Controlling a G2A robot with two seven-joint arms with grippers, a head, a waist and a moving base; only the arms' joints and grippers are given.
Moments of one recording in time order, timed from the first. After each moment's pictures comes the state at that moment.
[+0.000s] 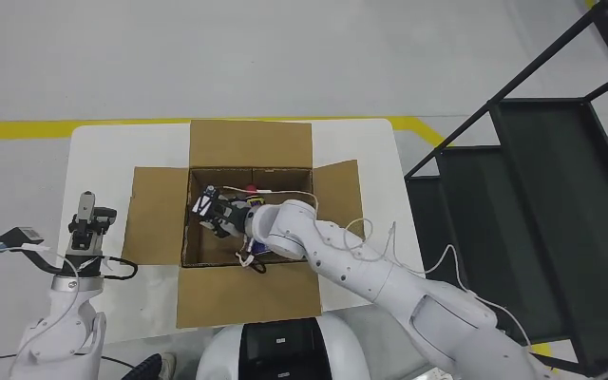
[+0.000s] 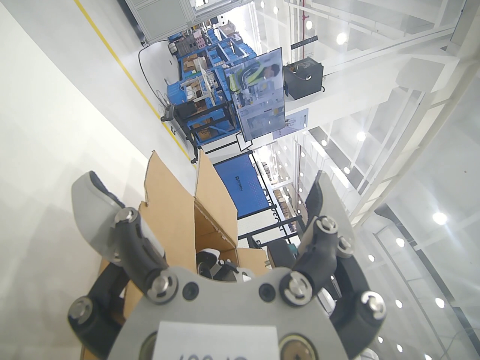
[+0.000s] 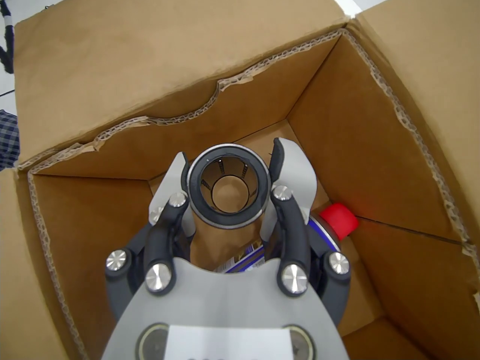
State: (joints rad) left arm 1.70 -1.15 -1.73 -1.65 -0.09 -0.55 -0.12; right arm -0.80 -1.50 0.55 -1.20 -1.10 -0.21 0.42
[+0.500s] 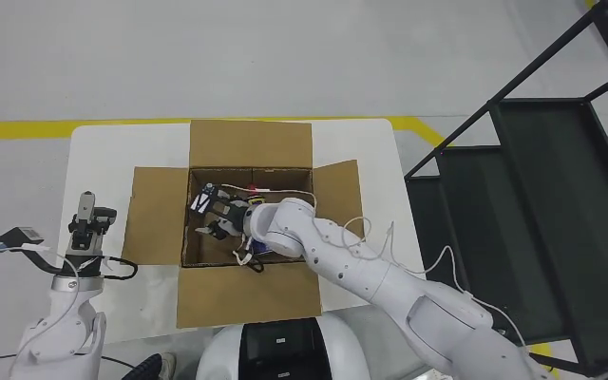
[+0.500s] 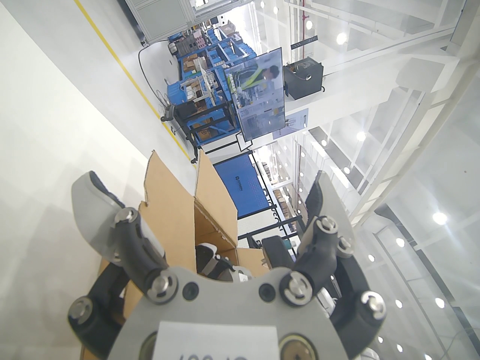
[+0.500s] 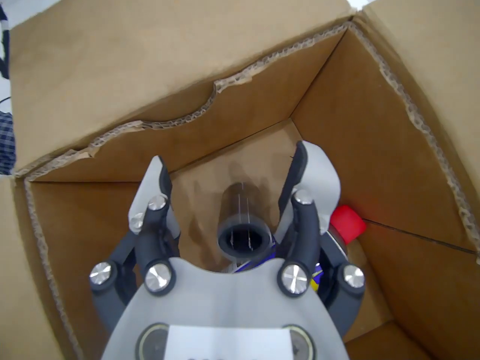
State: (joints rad) left arm 1.70 -1.15 -1.73 -1.65 -0.09 -0.55 -0.12; right arm -0.82 -1.52 0.59 -1.23 -1.09 -0.24 0.45
